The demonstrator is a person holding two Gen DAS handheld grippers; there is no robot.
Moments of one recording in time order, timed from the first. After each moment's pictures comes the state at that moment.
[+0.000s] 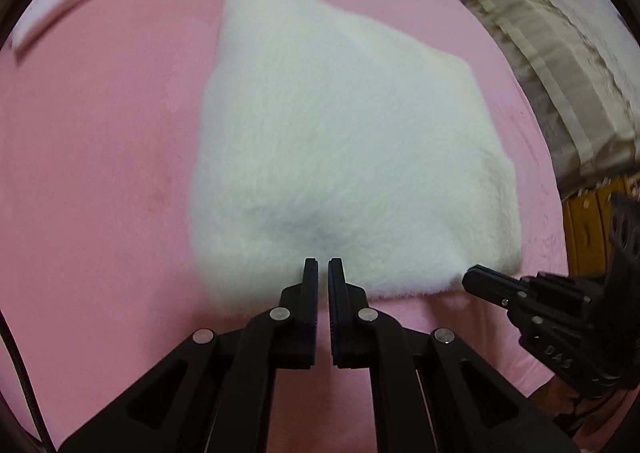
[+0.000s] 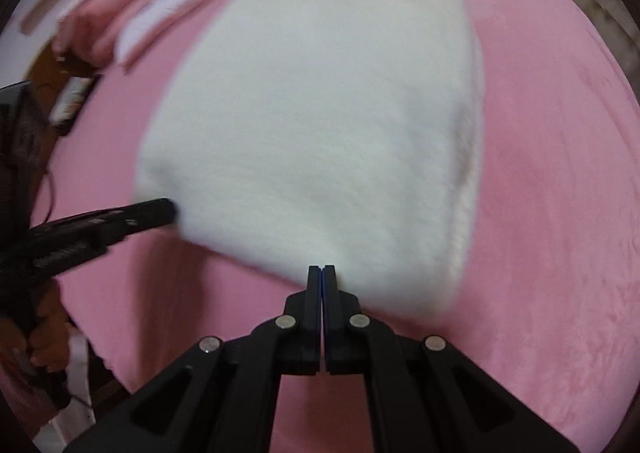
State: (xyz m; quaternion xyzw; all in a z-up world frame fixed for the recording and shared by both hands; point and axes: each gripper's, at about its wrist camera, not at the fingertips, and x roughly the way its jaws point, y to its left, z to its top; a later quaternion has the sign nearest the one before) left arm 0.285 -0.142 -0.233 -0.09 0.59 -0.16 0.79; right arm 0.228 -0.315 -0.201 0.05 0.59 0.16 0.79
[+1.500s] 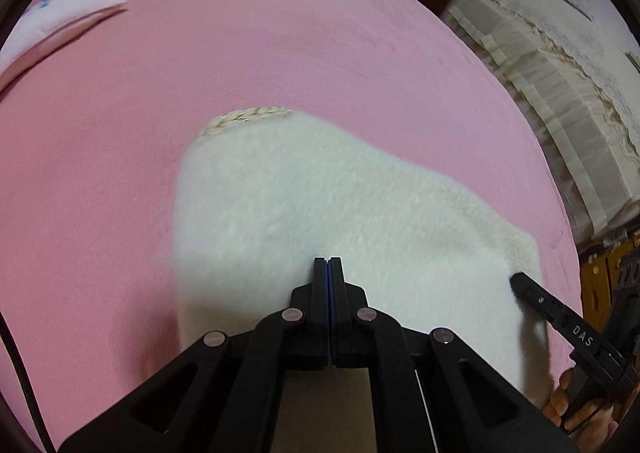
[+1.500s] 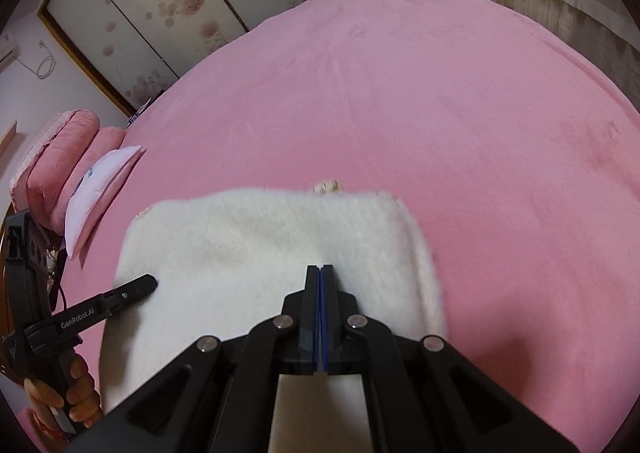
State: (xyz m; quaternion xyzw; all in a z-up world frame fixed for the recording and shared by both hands) left arm 0.473 -0.122 -0.279 -0.12 0.52 -0.15 0.83; right arm 0.390 -0.382 -0.229 0.19 0.46 0.00 0.87
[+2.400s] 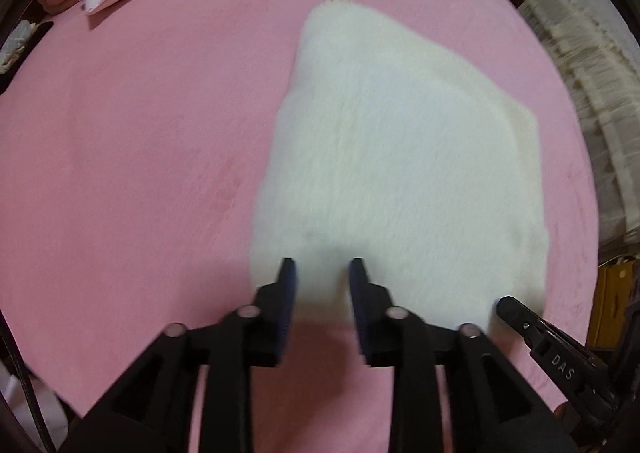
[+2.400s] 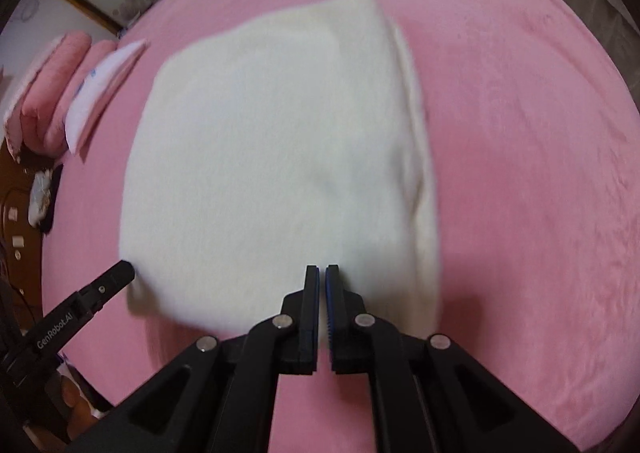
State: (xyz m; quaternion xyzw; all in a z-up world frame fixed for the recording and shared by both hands) left arm 0.262 -0.103 -0.216 -0.12 0.62 0.00 0.78; right arm 0.245 -0.340 -0.204 0.14 0.62 0.02 0.77
